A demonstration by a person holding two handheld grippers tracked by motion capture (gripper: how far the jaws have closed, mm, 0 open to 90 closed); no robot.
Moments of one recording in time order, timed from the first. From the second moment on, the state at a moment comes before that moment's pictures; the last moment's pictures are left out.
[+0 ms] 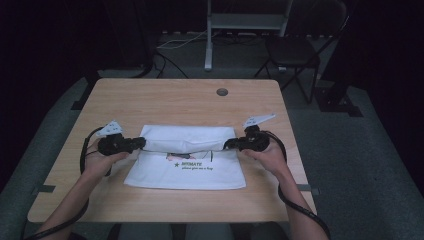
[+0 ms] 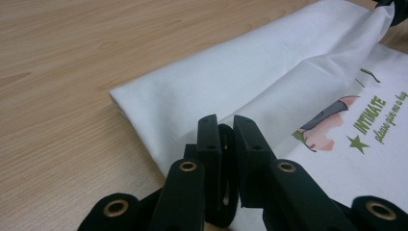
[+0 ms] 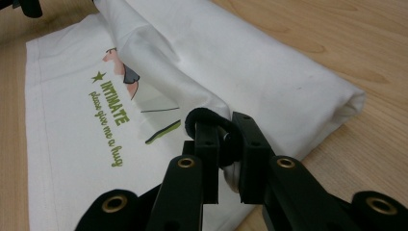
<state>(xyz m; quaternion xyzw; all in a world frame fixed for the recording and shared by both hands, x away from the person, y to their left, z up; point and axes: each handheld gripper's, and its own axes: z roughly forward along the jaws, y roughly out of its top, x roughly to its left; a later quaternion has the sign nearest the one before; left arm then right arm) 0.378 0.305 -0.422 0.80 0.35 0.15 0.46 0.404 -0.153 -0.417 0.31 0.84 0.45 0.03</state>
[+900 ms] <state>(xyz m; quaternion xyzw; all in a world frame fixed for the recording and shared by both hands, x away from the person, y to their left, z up) 0.366 0.305 -0.423 0.81 0.34 0.14 0.46 0.393 -0.155 -0.421 0.30 0.84 0.45 0.03</state>
